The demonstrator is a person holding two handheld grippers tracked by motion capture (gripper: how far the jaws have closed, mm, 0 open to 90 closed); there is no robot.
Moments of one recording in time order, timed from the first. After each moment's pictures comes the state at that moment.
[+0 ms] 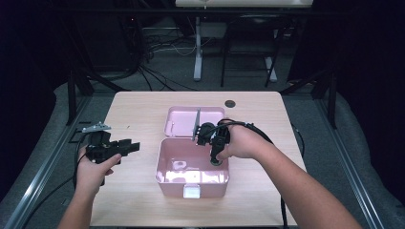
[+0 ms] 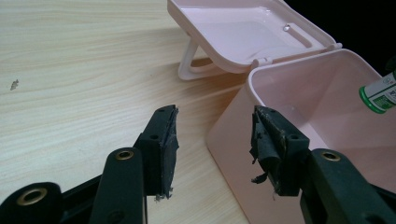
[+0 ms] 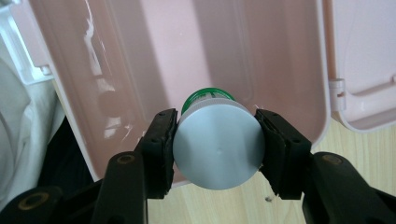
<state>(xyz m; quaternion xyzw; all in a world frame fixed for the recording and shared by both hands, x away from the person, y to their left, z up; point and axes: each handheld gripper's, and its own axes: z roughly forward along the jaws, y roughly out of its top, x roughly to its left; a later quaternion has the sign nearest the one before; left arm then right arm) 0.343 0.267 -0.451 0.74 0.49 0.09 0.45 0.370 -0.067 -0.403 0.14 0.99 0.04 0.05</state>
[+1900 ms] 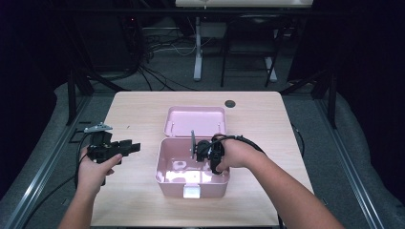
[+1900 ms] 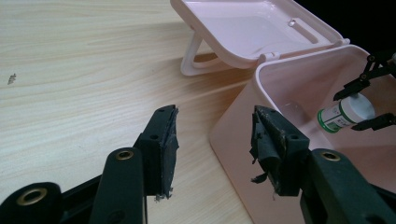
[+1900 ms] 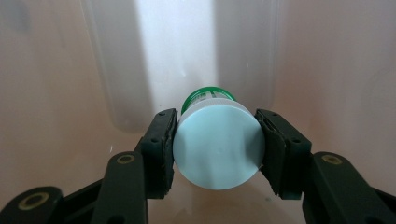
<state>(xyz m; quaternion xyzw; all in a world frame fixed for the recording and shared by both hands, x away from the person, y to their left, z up) 0.347 0.267 -0.457 0.74 0.49 0.08 0.44 0.375 -0.058 -0.477 0.07 1.00 -0.01 0.05</state>
